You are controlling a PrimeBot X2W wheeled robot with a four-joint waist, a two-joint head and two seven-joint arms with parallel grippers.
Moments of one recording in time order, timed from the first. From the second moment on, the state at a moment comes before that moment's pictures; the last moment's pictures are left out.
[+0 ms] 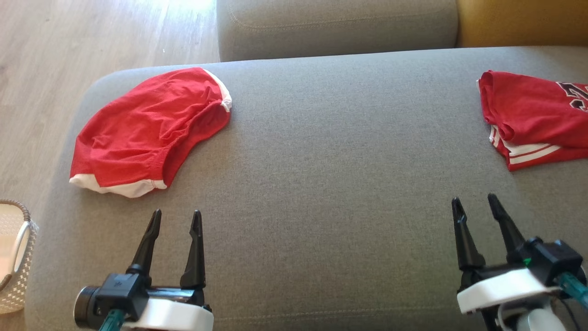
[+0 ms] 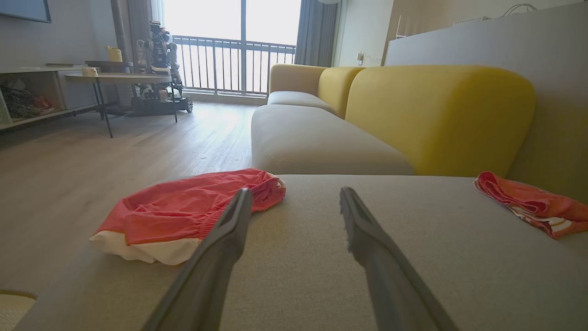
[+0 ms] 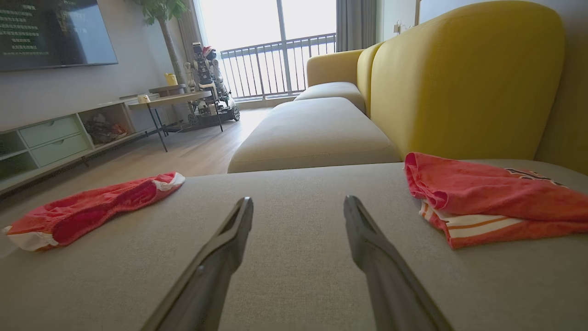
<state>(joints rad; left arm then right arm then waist) 0.17 0.05 -0.20 -0.07 -0.13 0.05 -0.26 0.05 -0.05 -0.06 0.11 0.17 0.13 -0.25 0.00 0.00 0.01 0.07</state>
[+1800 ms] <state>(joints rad) 0.23 0.06 -0.15 -0.07 -0.14 0.12 -0.26 0.11 -0.04 0.03 0.13 0.17 0.13 -0.25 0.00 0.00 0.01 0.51</state>
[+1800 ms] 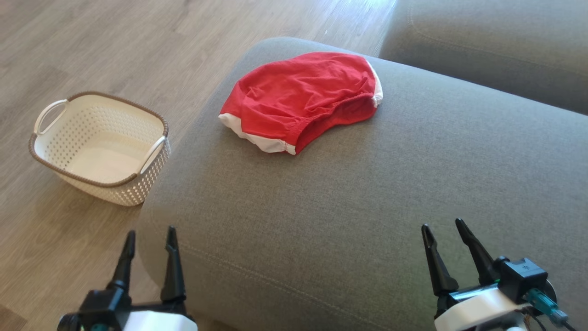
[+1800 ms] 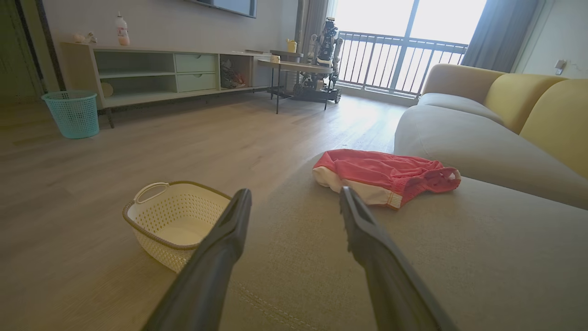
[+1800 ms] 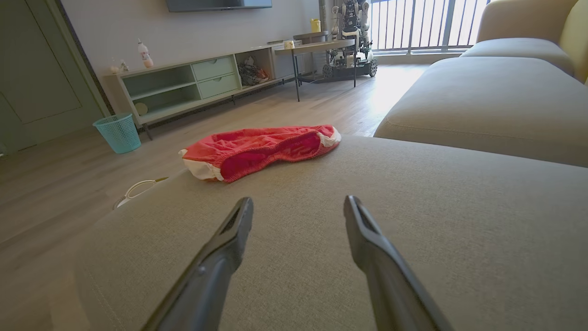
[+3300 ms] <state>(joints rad) -1.20 0.32 -0.37 1.01 -0.65 -0.12 0.23 -0.30 -0.06 0.12 -0.06 -0.02 0.13 -0.26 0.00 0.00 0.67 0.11</state>
